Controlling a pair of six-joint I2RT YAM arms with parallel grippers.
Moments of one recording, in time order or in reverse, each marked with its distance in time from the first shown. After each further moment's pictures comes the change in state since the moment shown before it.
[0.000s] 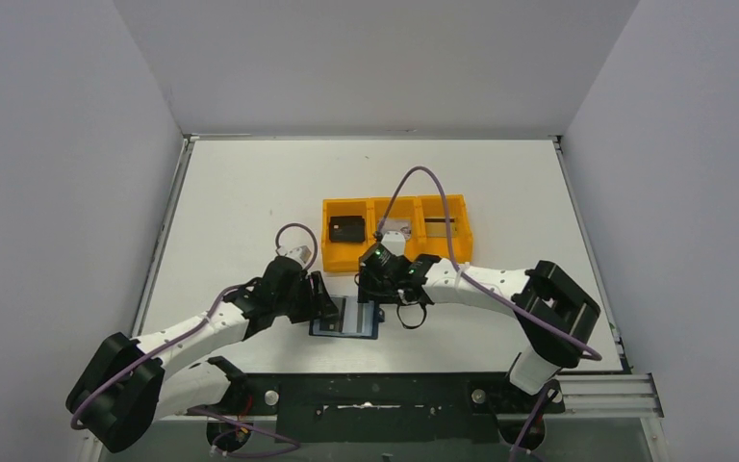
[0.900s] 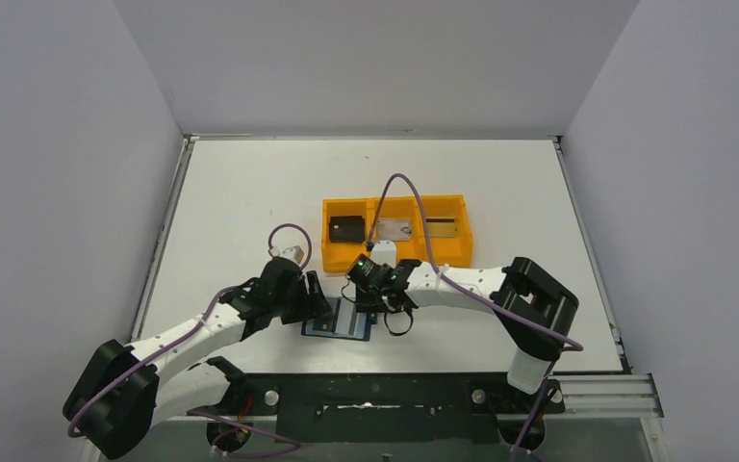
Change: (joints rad) left arm 0.012 -0.047 0.013 -0.103 -0.094 0.009; right arm 0.083 0.124 0.068 -0.091 0.075 0.047
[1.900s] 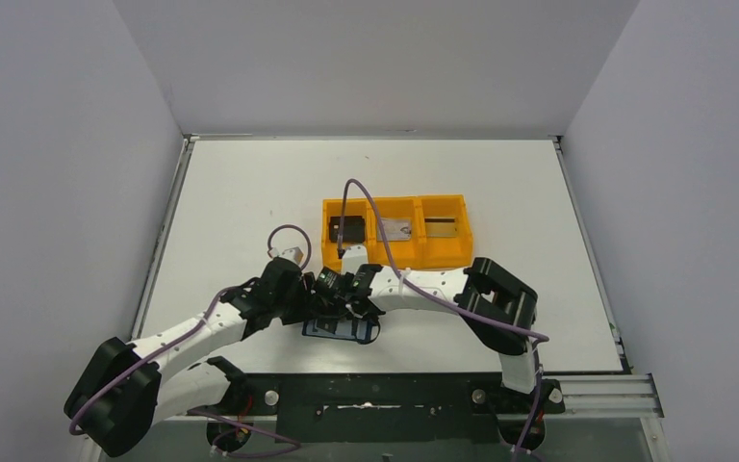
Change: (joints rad) left arm 0.001 0.007 -0.001 -0.018 -0.017 0.000; right arm 0.119 0.187 0.252 -0.174 0.121 0.041
